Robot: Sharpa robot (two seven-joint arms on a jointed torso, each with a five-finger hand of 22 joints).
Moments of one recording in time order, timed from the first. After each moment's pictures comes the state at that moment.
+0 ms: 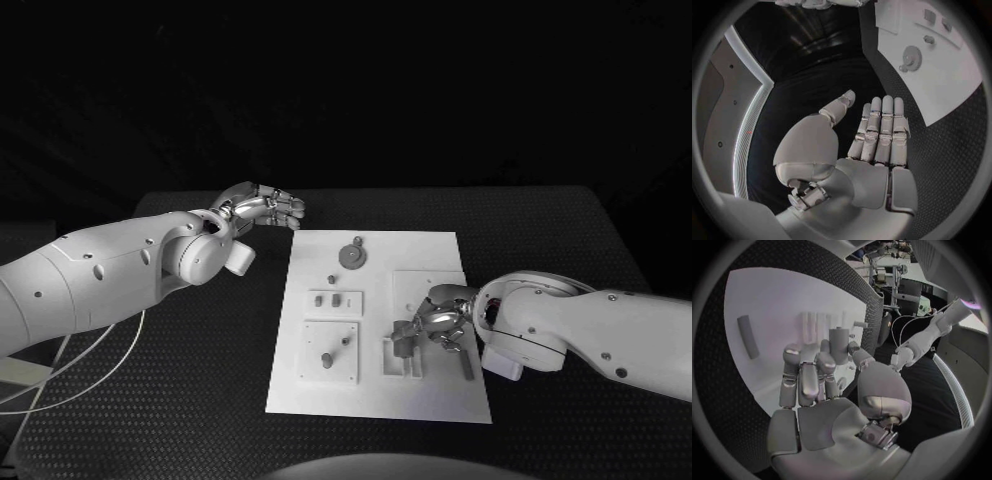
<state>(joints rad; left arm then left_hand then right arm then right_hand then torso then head) 1.23 -0.79 -0.10 1.21 -0.24 -0.13 0.24 1.07 -0.09 0.52 -0.28 0.06 0.90 0.17 0.29 0.48 1.19 0.12 0.07 0.19 0.92 0.11 0.58 0.40 0.02 0.93 0.00 0.07 0.97 1.25 -0.82 -0.25 1.70 -0.89 -0.06 -0.52 0.83 -0.02 0.45 -0.16 0.05 1.05 0.08 0.29 0.65 1.27 -0.04 1.09 1.23 1.32 -0.13 1.55 1.08 0.22 1.15 -0.05 0.95 1.31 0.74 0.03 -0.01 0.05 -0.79</state>
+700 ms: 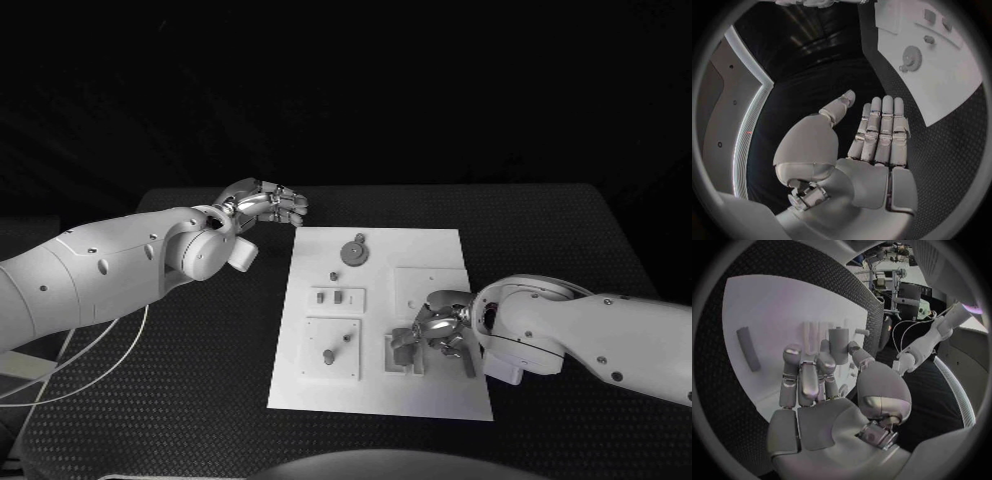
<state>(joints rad) 1.23 -0.79 -0.10 1.21 -0.24 -0.13 0.24 1.07 -0.09 0.52 -0.28 0.06 0.90 0.17 0.29 0.48 1.19 0.12 0.07 0.19 0.92 0.11 0.58 0.40 0.02 0.93 0.00 0.07 0.97 1.23 -0.80 -0.25 1.69 -0.89 -0.03 -0.53 0.83 -0.02 0.45 -0.16 0.05 1.05 0.07 0.28 0.65 1.27 -0.04 1.09 1.23 1.32 -0.13 1.55 1.07 0.22 1.15 -0.05 0.95 1.31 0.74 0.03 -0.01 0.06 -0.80</state>
